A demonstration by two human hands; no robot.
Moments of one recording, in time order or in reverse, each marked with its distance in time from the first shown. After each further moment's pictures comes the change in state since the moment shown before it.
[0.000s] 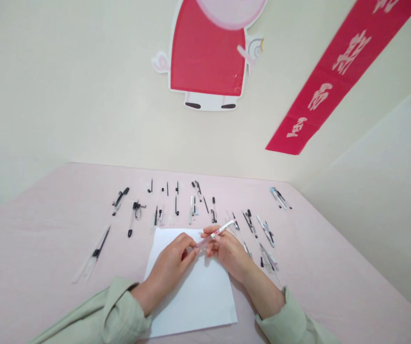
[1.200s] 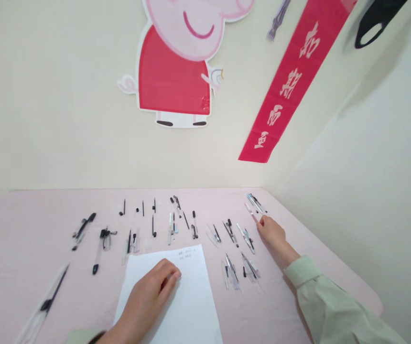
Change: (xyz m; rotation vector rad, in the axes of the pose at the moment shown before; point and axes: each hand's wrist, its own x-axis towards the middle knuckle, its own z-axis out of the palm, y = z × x) left_hand 0.002 -0.004 -0.001 0.070 -0.094 0.024; right_hand -0.005 -0.123 -0.205 -1.911 0.964 0.306
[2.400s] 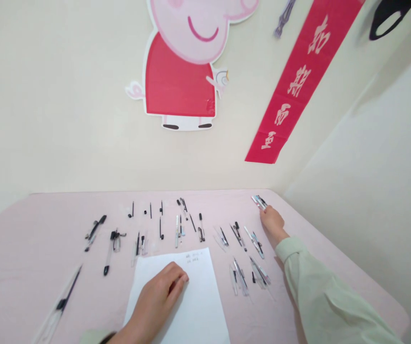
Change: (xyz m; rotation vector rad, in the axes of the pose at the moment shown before) left_hand 0.003 0.000 0.000 0.032 -0.049 -0.029; right_hand 0.048 -0.028 0.003 0.114 0.101 0.111
